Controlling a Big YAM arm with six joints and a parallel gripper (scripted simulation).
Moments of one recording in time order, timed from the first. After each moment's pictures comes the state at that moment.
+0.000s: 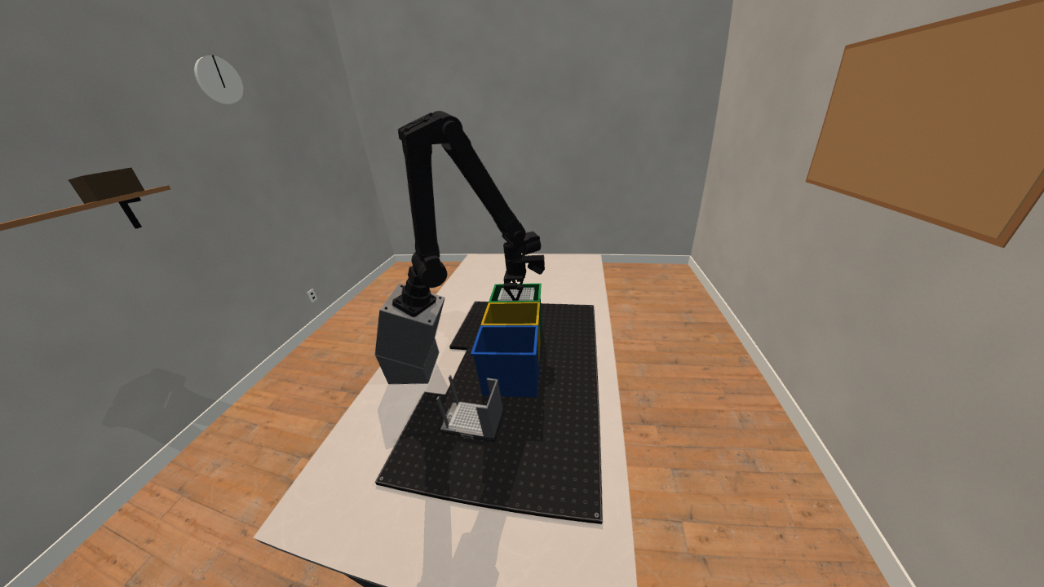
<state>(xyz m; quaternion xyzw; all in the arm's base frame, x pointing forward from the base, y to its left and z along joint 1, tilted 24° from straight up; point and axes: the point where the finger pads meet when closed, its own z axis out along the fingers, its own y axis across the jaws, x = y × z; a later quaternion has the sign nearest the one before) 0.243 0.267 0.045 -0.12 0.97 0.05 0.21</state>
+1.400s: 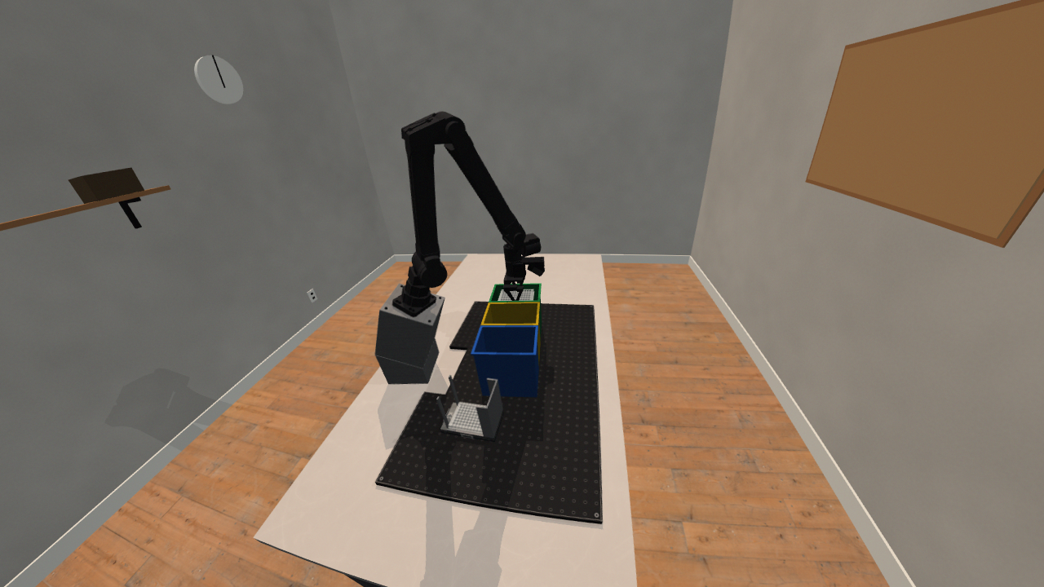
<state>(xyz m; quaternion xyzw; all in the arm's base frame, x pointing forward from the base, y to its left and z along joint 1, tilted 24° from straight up) 0.245 0.267 0.038 -0.12 0.97 0.05 0.21</state>
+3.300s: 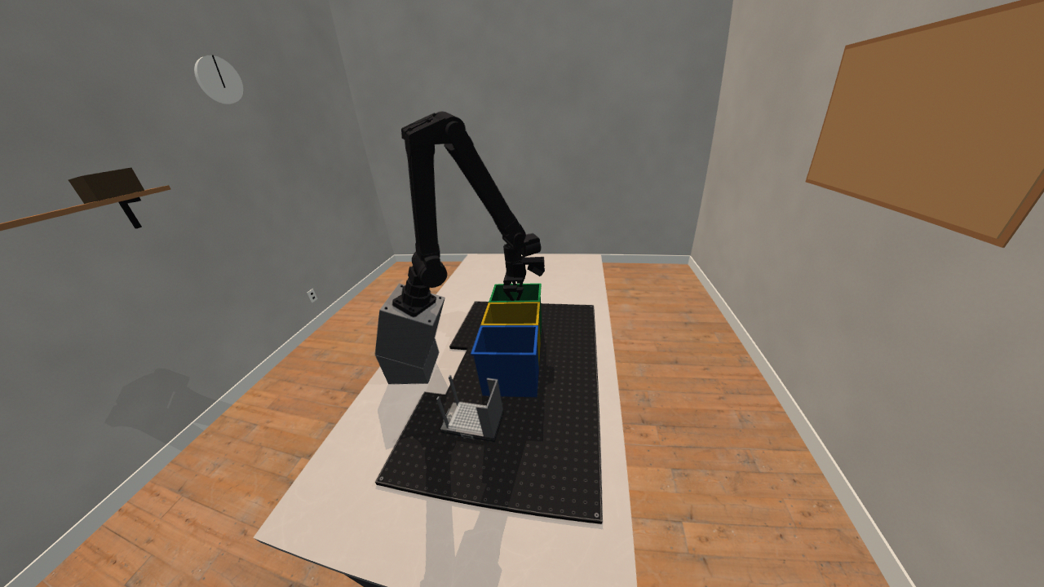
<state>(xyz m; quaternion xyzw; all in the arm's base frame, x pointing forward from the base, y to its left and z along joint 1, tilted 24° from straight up) 0.245 0.267 0.038 -0.12 0.97 0.05 0.21</state>
